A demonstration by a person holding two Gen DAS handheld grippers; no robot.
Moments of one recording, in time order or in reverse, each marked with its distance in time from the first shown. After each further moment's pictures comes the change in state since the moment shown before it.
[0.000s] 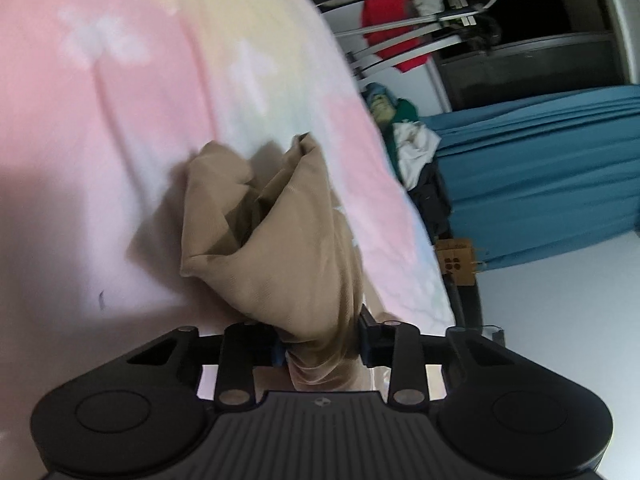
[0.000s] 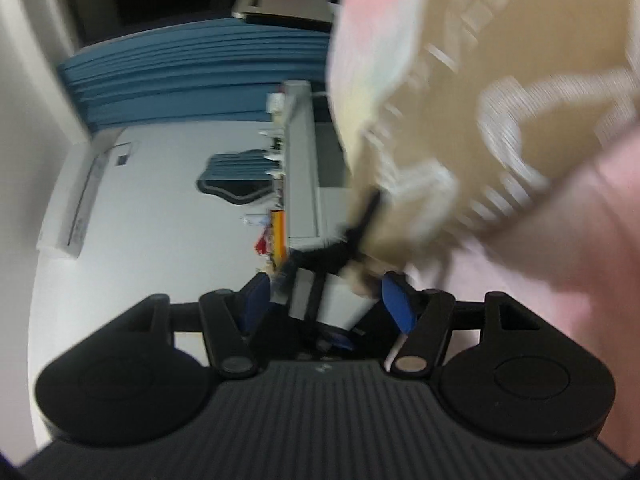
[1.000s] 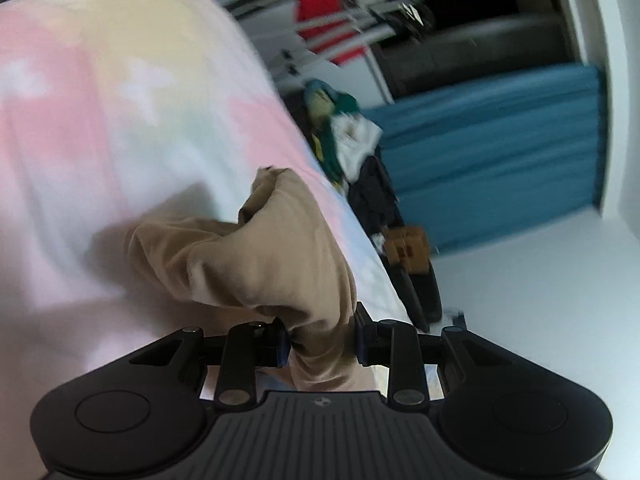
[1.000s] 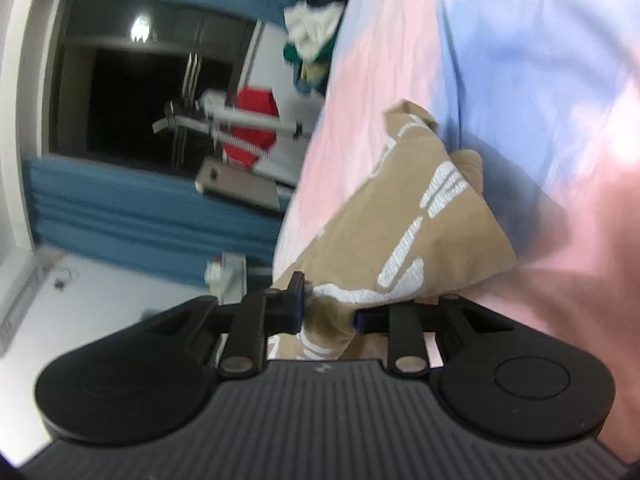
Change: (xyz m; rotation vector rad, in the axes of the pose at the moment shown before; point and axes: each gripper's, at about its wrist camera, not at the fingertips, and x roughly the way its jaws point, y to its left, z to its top) left arm -0.002 -0.087 -0.011 0.075 0.046 -0.135; right arm -0.093 0.047 -0.030 -0.081 -0.619 -0.196
